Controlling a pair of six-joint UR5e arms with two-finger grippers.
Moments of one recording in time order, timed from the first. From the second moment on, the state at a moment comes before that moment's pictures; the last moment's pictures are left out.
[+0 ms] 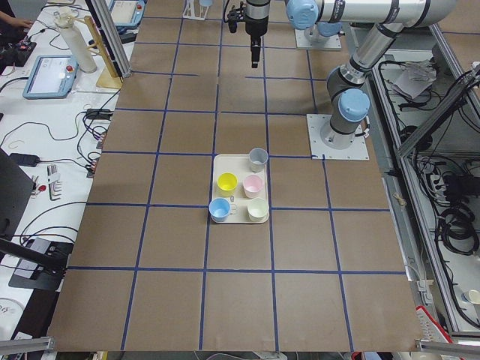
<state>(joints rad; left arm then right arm) -1.52 -1.33 -1.78 -1.63 1.59 0.06 1.57 -1.53 1.48 -1.59 -1.52 0.08</state>
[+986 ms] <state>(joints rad) -1.52 -1.35 -1.78 -1.63 1.60 0.06 1.57 -1.54 1.48 -1.60 -1.51 0.08</state>
